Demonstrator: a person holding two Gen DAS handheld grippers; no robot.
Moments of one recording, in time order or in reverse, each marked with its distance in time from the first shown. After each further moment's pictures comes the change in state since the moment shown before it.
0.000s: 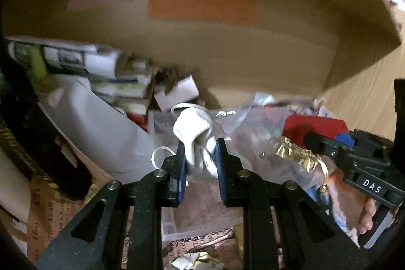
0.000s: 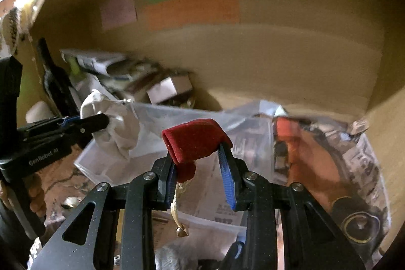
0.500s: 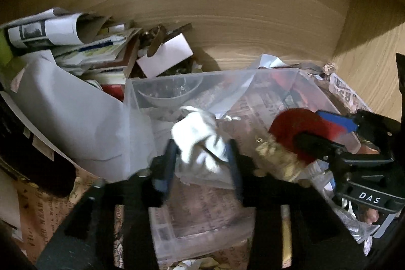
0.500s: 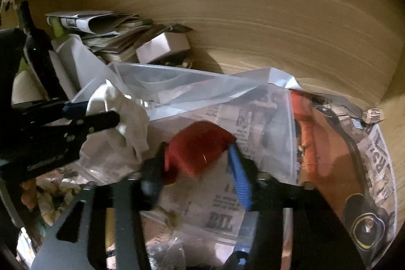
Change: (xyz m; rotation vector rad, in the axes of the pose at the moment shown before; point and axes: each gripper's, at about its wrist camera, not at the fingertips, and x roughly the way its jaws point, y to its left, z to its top) left arm 0.041 -0.011 -0.015 0.062 0.139 0.017; right arm 0.044 -0.003 -0.013 -0.051 0.152 -0.029
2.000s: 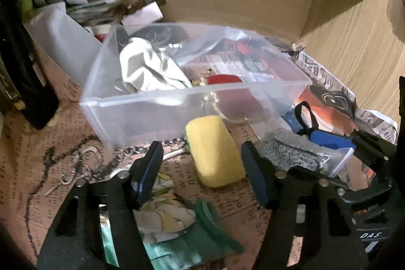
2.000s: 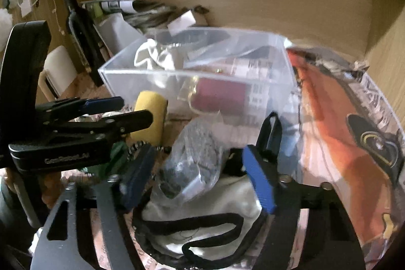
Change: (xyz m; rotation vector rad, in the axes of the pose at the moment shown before) left arm -0.035 -0.043 -0.088 -0.030 -0.002 -0.103; right arm -0.064 0.029 -0.097 0.051 -0.006 0.068
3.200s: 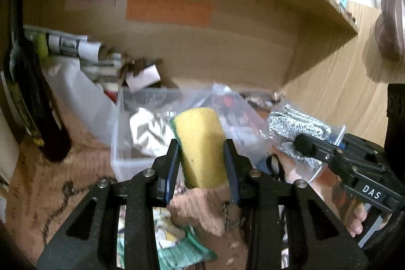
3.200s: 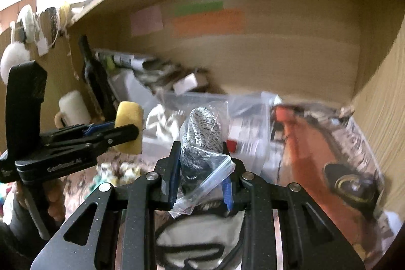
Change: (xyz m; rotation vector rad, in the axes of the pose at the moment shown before) left arm -0.078 0.001 0.040 -0.023 -0.249 -0.058; right arm -0.064 -0.003 0.047 -0.018 -0.253 -0.001
